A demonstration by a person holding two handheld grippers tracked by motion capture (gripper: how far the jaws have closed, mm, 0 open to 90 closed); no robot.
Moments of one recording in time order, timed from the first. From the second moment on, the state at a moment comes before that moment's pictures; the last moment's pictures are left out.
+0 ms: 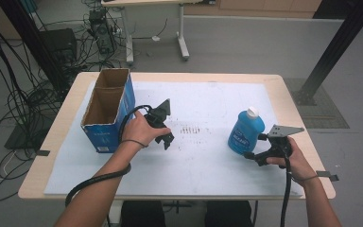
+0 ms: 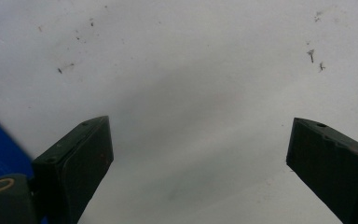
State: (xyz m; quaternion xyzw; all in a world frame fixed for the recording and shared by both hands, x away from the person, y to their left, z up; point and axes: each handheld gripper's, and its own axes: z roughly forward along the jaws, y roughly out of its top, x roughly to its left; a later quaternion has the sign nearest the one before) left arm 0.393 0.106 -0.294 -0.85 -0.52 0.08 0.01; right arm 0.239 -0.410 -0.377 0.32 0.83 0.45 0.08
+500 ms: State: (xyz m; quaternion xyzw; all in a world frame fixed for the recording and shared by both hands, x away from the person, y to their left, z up) left arm 0.393 0.109 -0.292 -0.85 -0.52 0.08 0.01; right arm 0.243 -0.403 -0.385 0.31 0.82 0.46 0.08
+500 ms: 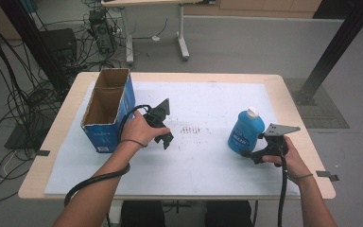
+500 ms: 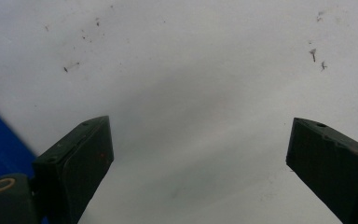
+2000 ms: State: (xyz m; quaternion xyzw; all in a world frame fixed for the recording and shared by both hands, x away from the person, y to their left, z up) left arm 0.395 0.106 -0.296 -0.85 -0.52 0.09 0.01; right arm 0.240 -0.403 -0.400 0.31 0.80 0.50 0.10
